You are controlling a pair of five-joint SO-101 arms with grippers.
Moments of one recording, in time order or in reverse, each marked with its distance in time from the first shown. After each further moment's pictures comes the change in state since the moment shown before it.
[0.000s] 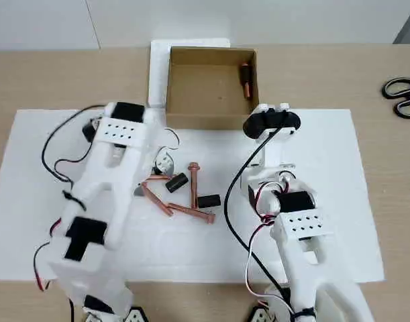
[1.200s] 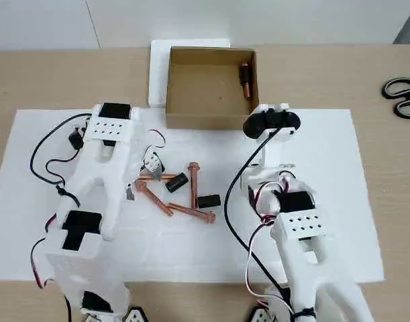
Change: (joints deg) left arm -4.7 2.7 0.4 0.1 0.6; right arm -0.1 0.0 0.0 0.0 0.0
